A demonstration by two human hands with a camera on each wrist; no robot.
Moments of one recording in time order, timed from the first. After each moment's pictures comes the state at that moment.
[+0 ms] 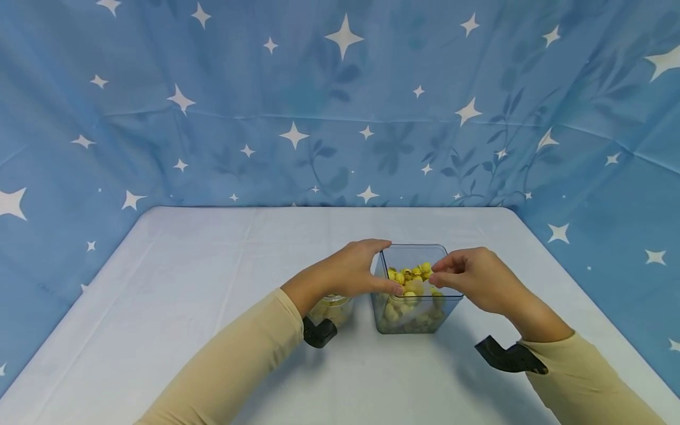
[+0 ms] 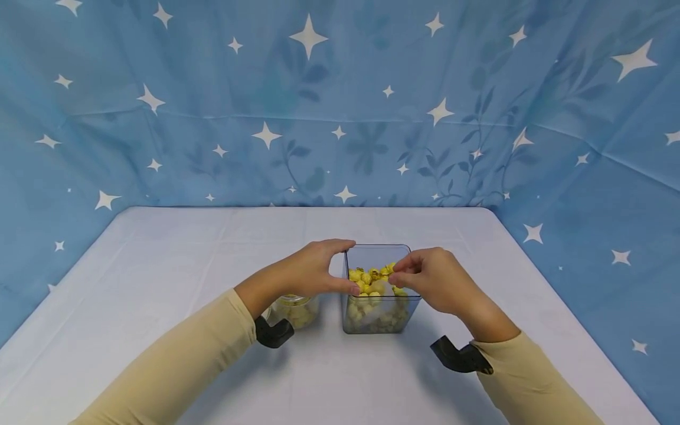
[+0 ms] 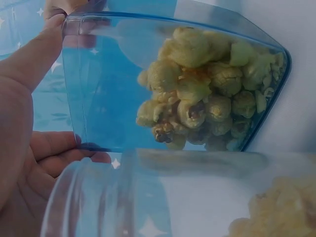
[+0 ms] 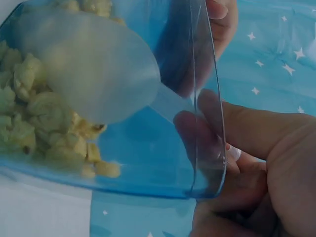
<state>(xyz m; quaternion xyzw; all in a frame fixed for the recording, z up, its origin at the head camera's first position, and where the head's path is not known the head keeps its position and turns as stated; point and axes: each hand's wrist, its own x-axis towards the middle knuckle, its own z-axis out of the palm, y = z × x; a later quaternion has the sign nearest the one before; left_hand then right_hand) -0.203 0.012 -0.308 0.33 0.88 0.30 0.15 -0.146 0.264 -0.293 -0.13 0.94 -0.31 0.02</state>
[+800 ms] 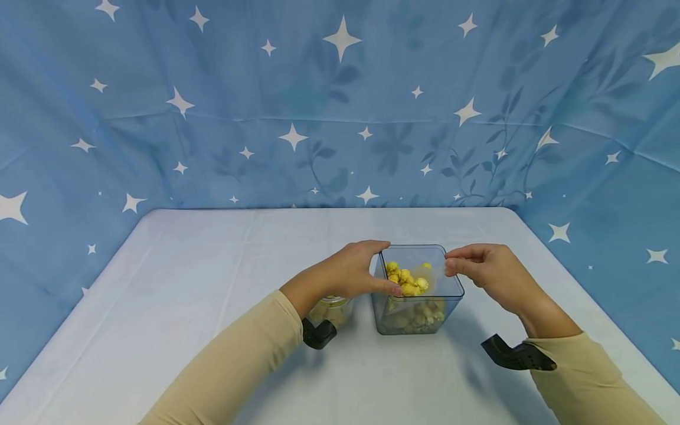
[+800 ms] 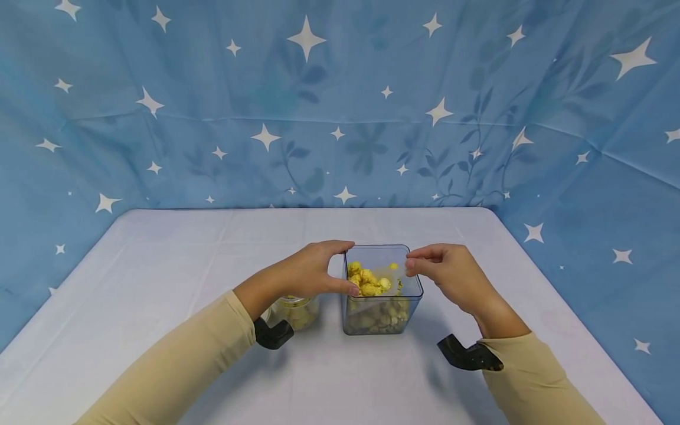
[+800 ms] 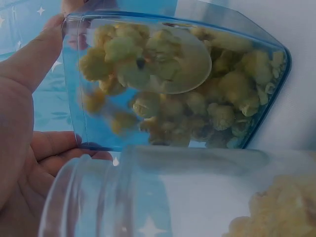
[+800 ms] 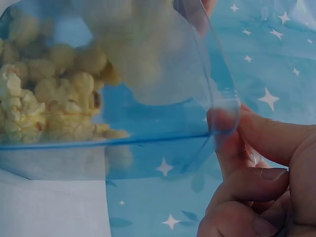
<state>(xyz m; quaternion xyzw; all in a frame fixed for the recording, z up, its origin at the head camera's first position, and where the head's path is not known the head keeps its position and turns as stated) -0.202 0.012 -0.308 0.33 0.89 0.29 0.15 -0.155 0.292 -0.304 -0.07 0.91 -0.42 0.01</state>
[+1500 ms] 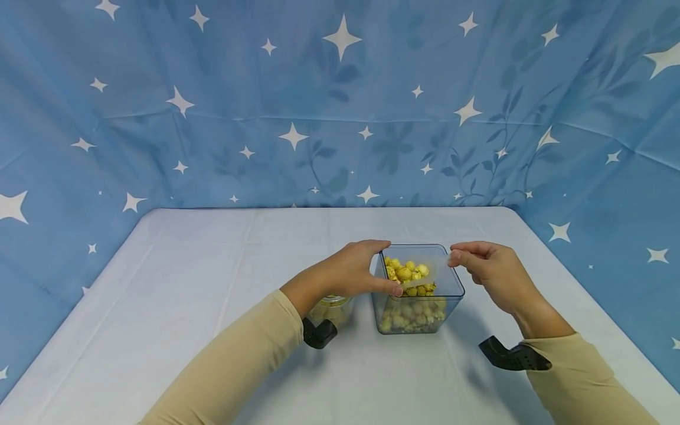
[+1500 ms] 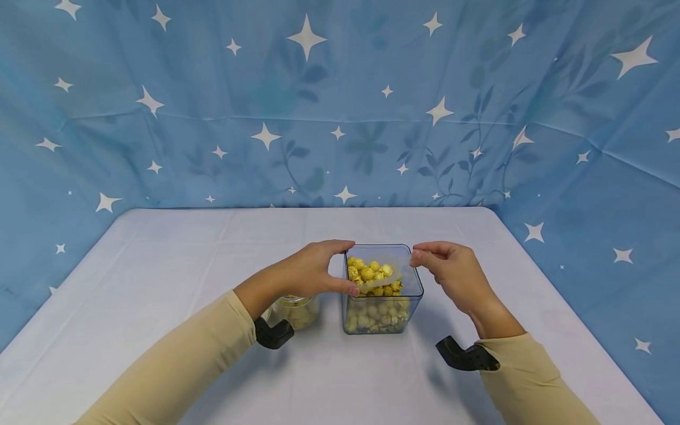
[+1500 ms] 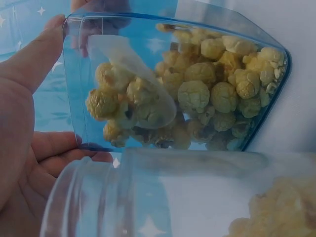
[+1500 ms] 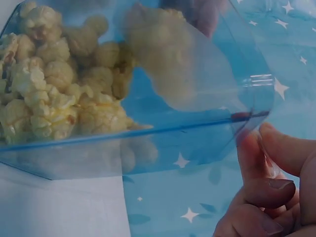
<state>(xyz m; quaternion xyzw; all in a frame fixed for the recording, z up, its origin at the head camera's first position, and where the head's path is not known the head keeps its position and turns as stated) -0.202 0.013 -0.308 0.32 0.89 0.29 0.16 -0.158 0.293 -0.315 -0.03 0.86 -0.50 -0.03</state>
